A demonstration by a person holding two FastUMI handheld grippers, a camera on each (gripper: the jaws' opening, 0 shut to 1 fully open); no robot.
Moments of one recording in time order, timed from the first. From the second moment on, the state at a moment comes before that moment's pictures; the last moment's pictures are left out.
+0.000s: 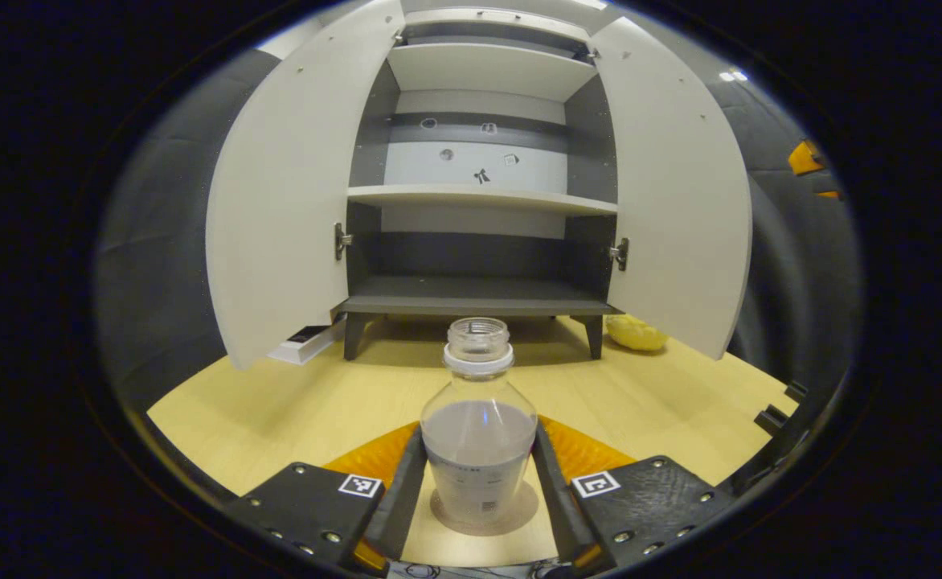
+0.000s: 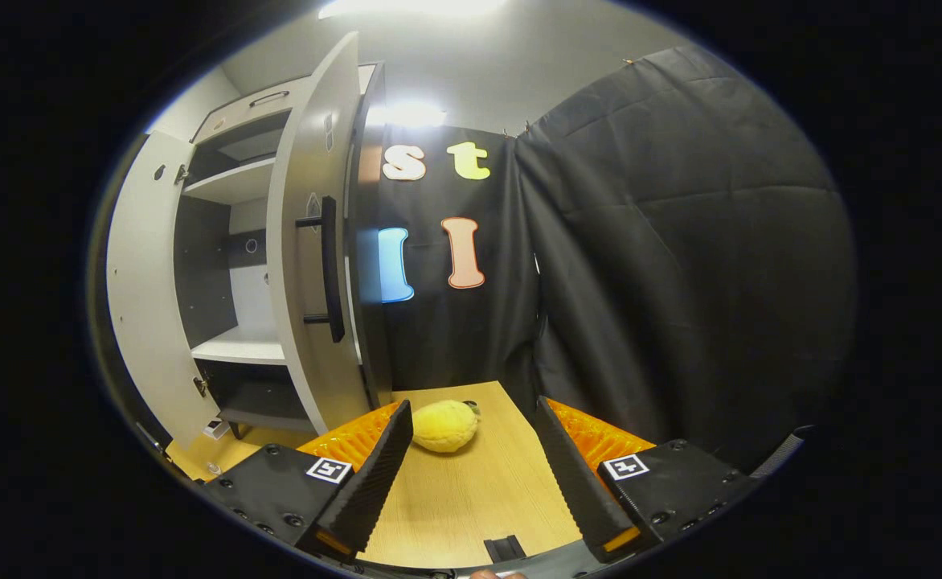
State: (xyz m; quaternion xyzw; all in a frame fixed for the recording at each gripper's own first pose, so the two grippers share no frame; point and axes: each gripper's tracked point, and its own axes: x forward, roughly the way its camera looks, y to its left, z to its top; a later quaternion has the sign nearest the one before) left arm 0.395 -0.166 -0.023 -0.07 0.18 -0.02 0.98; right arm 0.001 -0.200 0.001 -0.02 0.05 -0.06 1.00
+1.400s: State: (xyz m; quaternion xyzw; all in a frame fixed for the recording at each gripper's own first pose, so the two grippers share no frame) left arm 0.348 -0.013 0.298 -0.05 0.05 0.11 0.99; right arm 0.059 -0.205 0.053 0.00 -0.01 -0.06 1.00
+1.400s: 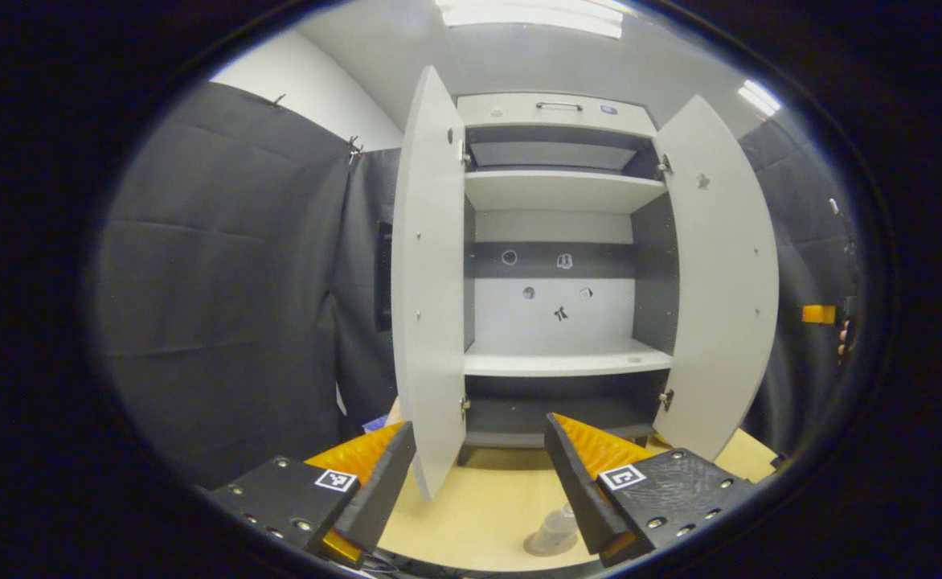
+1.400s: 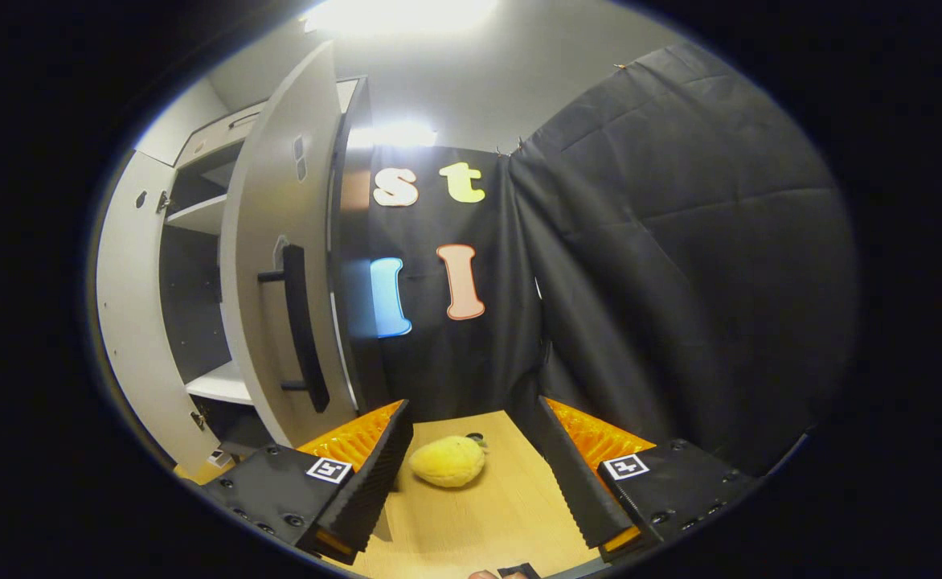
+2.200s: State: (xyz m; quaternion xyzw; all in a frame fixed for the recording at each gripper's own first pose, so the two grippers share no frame) left arm 0.440 -0.030 0.378 -0.08 0.02 0.10 0.99; right arm 0.134 -0.163 0.112 -0.02 -0.02 0.05 1.00
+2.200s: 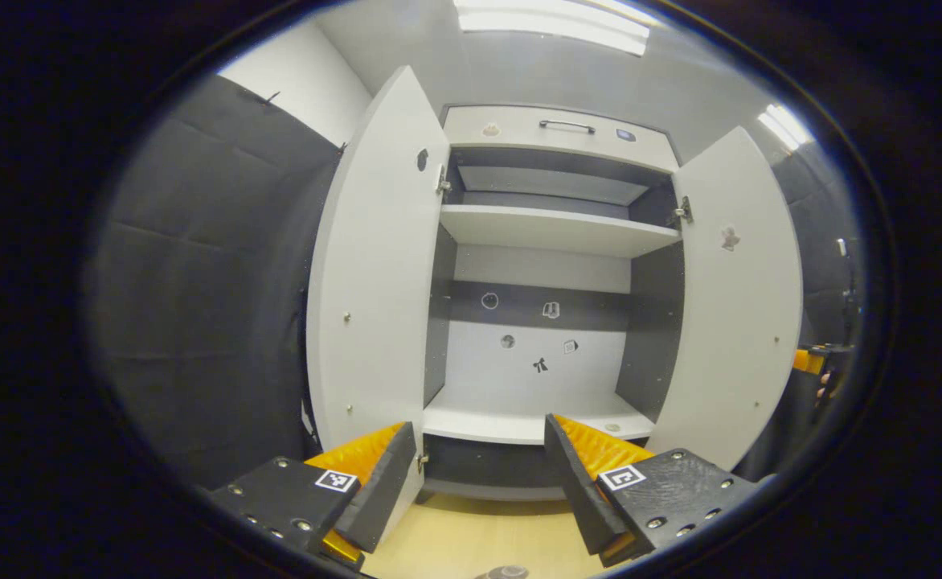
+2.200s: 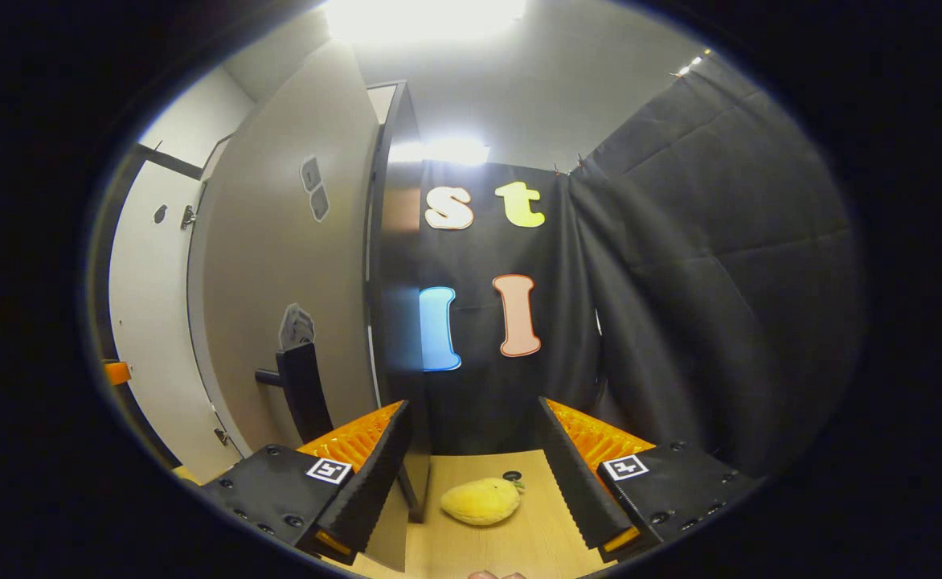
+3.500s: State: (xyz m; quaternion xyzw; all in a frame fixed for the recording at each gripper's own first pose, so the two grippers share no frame) left arm 0.447 0.015 0.352 -0.08 0.03 0.12 0.99; right arm 0.135 -0.056 0.091 -0.01 0.01 0.10 0.99
